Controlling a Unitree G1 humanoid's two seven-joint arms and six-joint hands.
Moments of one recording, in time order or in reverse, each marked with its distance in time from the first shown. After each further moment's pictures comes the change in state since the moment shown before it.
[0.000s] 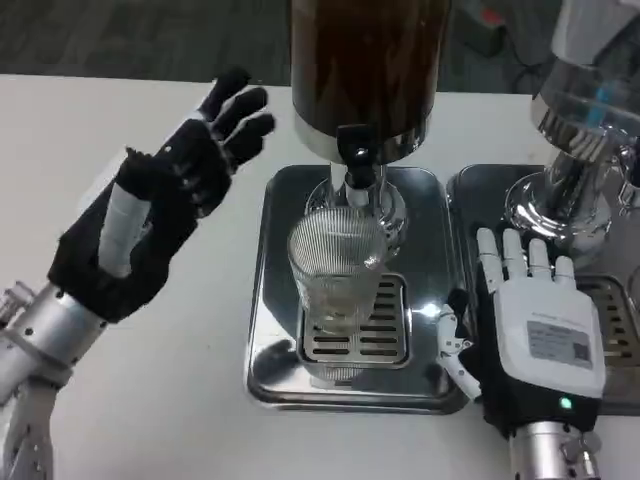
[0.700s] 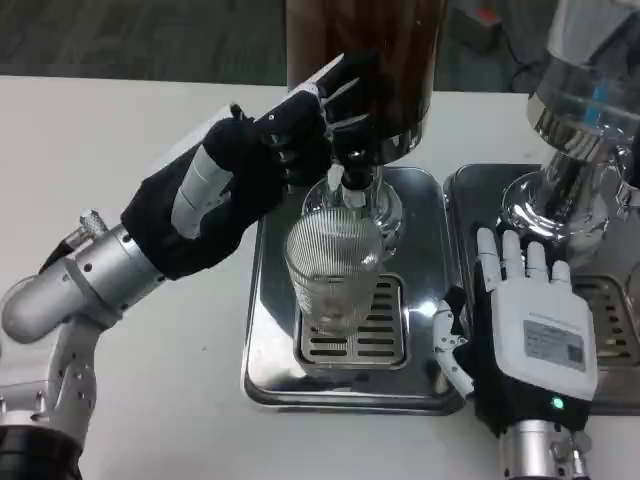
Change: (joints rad) left arm -0.145 -0.103 0.062 -0.011 0.151 0.127 -0.192; right arm -0.006 0.061 -0.019 0.028 0.013 0.003 -0.014
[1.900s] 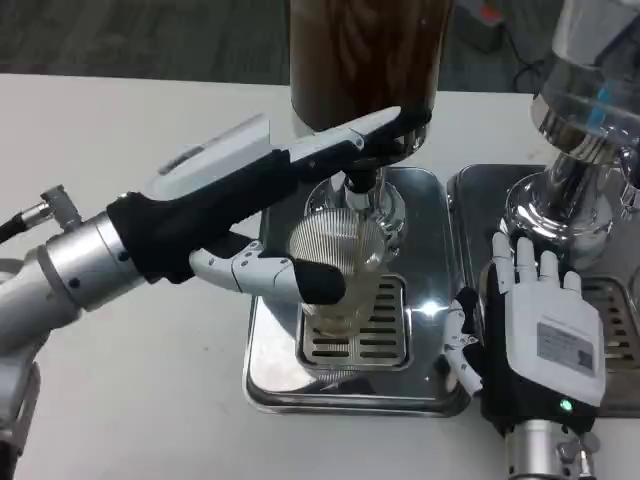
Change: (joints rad) left arm 0.049 0.169 -0.053 -0.190 0.455 -0.404 0.245; right arm 0.003 0.029 -0.037 0.001 0.052 0.006 -0.001
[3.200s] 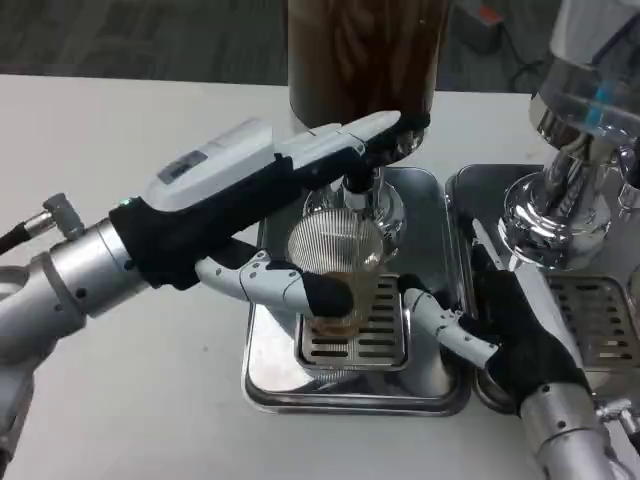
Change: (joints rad) left arm 0.003 0.050 -0.065 0.028 0.083 -0.076 0.165; right arm -0.037 -0.063 -0.208 -0.113 0.642 -0.254 0.364
